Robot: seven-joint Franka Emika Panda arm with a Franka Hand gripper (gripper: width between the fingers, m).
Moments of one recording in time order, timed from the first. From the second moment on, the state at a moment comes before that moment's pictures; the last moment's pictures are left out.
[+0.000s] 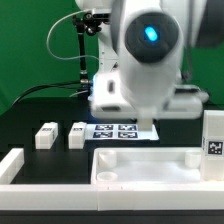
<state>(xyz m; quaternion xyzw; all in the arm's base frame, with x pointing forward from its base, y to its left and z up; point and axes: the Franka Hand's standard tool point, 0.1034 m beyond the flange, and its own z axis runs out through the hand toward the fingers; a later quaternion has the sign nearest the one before) 0.472 0.016 0.081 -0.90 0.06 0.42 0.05</state>
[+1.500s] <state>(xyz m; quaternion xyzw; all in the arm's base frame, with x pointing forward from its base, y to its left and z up) 0.591 -0.029 0.164 -0.99 0.15 0.00 0.07</state>
